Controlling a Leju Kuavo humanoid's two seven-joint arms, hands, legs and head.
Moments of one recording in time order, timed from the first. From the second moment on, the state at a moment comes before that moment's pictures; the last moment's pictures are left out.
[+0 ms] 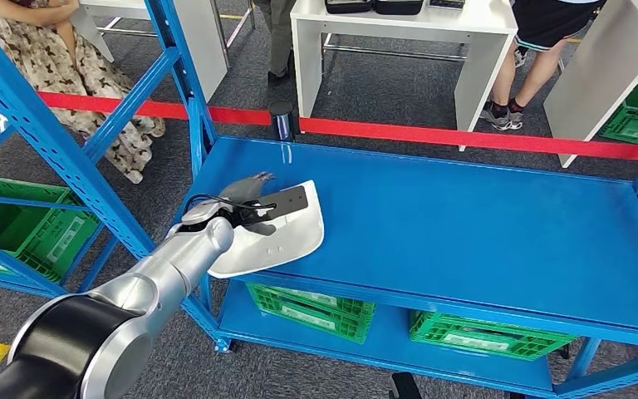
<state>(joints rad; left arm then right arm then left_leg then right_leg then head) -0.95 -0.18 -0.14 -0.30 -1.01 -0.05 -0.18 -0.20 0.28 -0.78 -0.21 1.06 -0.16 -0.02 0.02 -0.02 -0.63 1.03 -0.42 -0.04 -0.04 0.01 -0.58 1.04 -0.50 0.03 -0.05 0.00</state>
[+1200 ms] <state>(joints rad) -0.95 -0.19 -0.12 -0.30 -0.99 -0.05 -0.21 -0.20 0.28 -0.78 -0.21 1.07 -0.16 -0.02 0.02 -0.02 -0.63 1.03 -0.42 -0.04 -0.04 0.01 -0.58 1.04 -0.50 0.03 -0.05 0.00</state>
